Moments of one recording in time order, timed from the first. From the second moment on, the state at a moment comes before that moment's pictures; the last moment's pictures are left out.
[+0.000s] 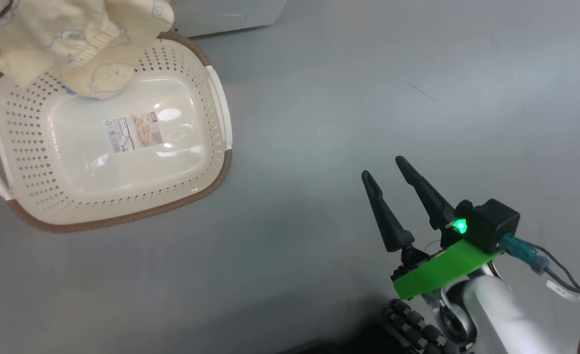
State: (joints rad) left arm -1.53 0.28 -0.37 1.11 -0.26 -0.03 -0.25; right arm -0.20 -0.06 0.34 0.09 0.32 0.13 -0.26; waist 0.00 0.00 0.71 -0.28
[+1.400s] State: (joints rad) left arm -0.63 0.25 -0.17 0.35 -0.33 0.06 -0.26; right arm -0.17 -0.10 0.24 0.04 0.29 0.13 -0.26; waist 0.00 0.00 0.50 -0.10
